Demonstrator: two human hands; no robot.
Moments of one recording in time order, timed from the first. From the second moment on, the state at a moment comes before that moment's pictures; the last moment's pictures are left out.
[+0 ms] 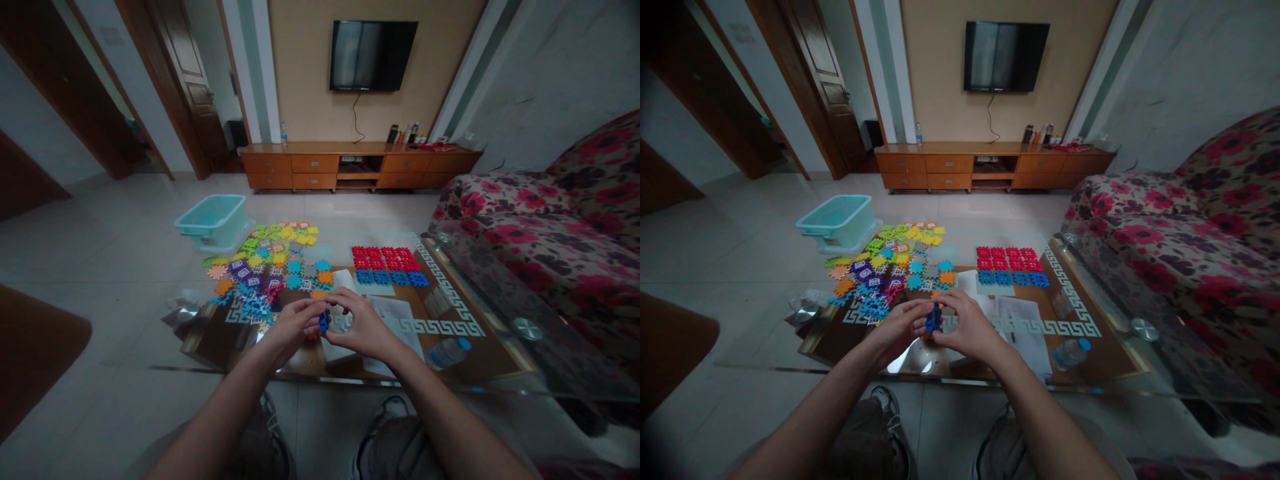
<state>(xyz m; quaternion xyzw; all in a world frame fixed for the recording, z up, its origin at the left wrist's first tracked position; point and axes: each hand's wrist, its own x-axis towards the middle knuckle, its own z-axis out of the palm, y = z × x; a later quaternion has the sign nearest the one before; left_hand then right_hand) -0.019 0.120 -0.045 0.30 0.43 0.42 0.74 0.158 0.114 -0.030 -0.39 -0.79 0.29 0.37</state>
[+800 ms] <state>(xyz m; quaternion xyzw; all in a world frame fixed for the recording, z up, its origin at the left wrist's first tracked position) -0.023 0.119 -0.042 0.25 0.43 0.40 0.77 0.158 0.114 -0.036 -0.39 -0.80 0.28 0.36</state>
